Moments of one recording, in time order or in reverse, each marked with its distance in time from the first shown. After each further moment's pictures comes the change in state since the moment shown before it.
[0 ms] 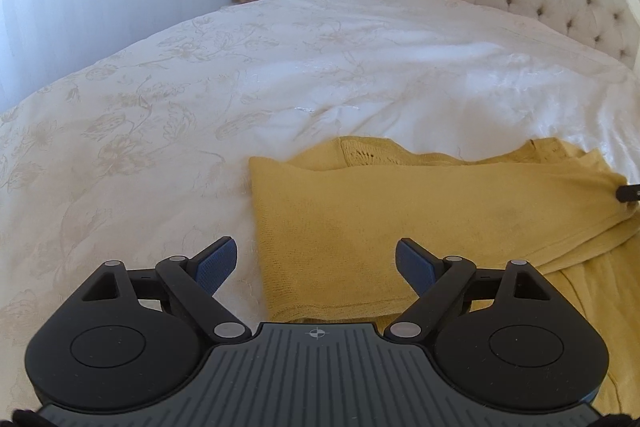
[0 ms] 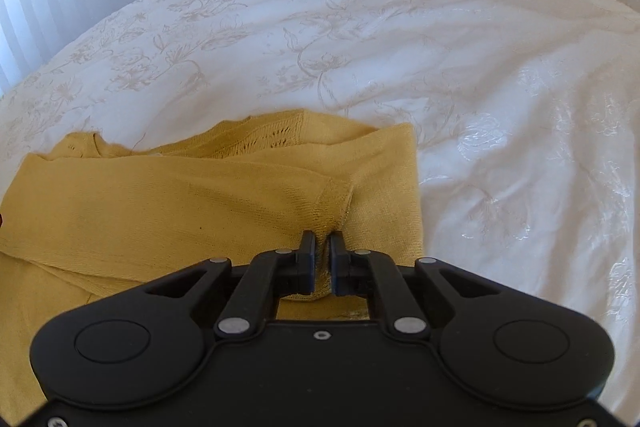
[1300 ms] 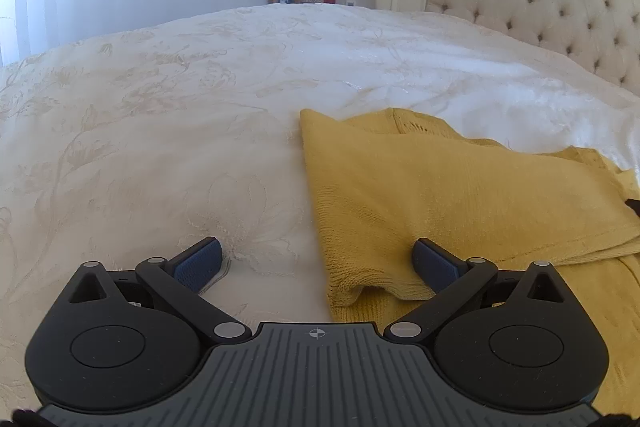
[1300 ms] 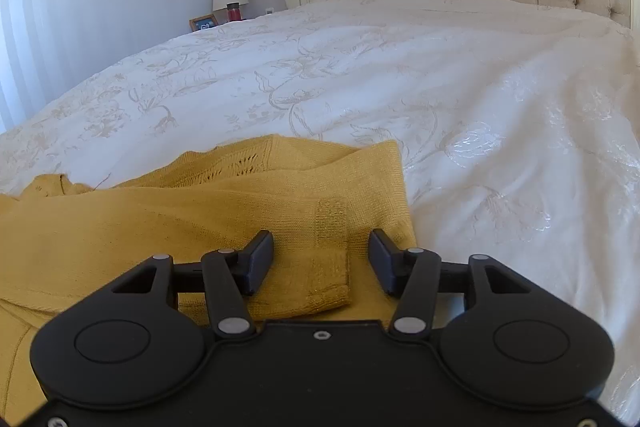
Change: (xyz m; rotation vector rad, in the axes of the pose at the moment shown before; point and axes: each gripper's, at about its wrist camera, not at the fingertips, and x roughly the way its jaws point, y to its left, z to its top) left arm 0.030 0.023 -0.050 -0.126 -0.098 0.041; right arm 0.038 -0.008 -0.039 0.100 -0.211 -0.017
